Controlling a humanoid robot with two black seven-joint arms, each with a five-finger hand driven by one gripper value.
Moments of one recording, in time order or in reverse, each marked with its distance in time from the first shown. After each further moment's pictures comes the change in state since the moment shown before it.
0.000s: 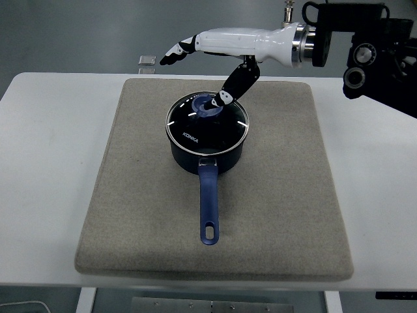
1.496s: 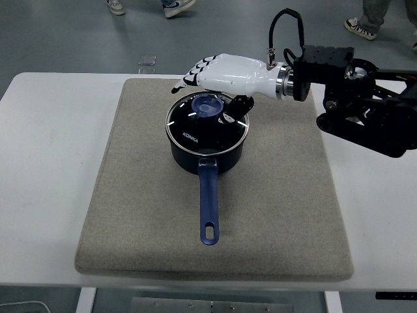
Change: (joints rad) left arm 0.000 0.000 0.000 0.000 0.000 0.000 0.000; right arm -0.055 0.082 -0.171 -0.108 -0.303 -0.298 0.008
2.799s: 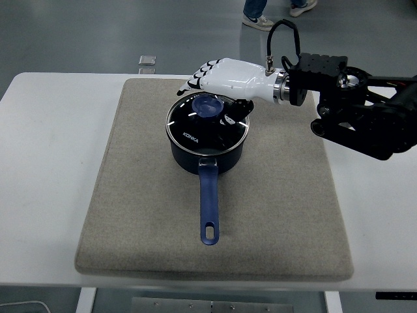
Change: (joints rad) left arm 0.000 0.000 0.000 0.000 0.000 0.000 -0.001; right arm -0.024 0.048 -0.046 -0.069 0.000 -0.049 -0.001
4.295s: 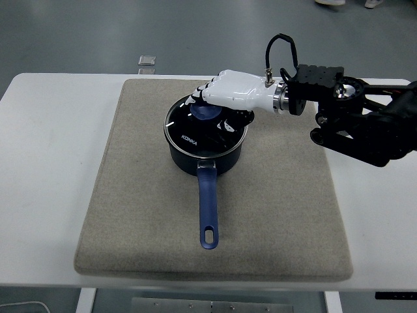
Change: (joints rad) left arm 0.000 0.000 0.000 0.000 0.000 0.000 0.000; right arm -0.009 0.020 -0.056 -0.014 -0.004 0.012 0.004
